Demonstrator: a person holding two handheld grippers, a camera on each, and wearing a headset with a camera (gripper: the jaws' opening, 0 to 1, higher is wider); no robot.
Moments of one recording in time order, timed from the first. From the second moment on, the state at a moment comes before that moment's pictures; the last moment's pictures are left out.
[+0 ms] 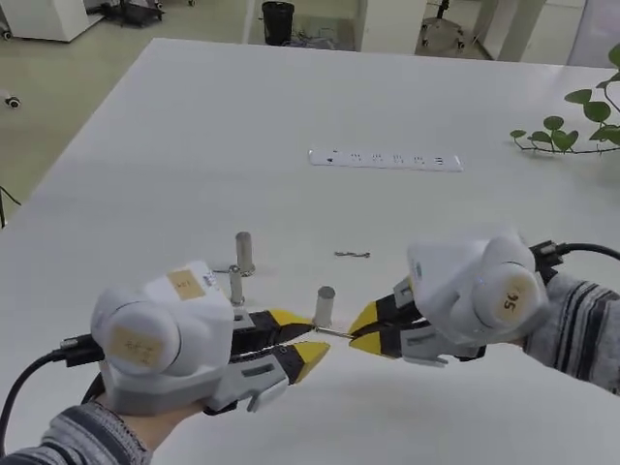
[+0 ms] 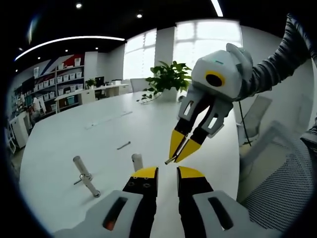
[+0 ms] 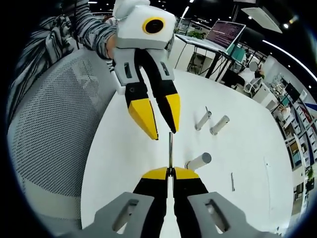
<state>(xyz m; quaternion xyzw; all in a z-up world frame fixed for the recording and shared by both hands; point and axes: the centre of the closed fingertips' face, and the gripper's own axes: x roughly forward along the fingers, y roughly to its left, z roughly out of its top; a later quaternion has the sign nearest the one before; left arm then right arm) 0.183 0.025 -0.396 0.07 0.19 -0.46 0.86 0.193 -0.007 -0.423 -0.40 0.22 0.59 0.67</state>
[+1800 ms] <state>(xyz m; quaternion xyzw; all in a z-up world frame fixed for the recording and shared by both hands) 0.264 0.005 -0.466 0.06 0.23 -0.34 0.91 0.259 -0.031 -0.464 -0.44 0.27 0.53 0.67</state>
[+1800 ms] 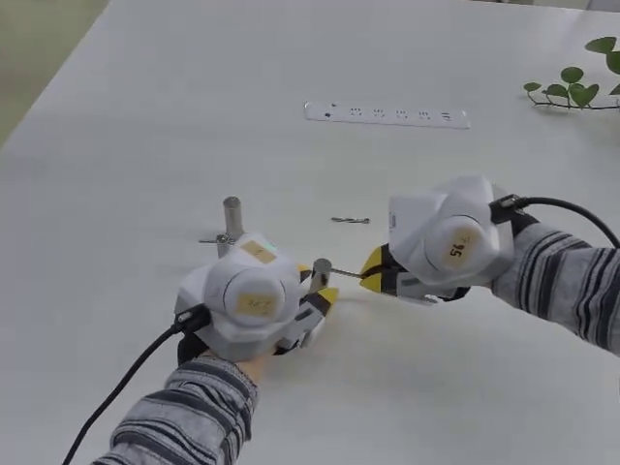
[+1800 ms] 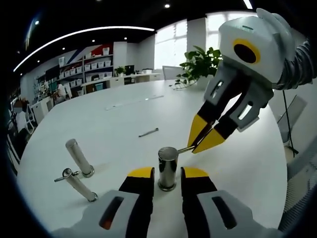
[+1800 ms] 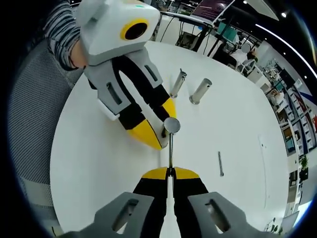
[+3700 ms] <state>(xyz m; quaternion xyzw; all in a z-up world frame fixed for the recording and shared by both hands) 0.268 0.007 -0.476 0.05 0.24 -0.28 0.93 0.253 0.007 -0.441 -0.43 0.25 0.54 0.68</state>
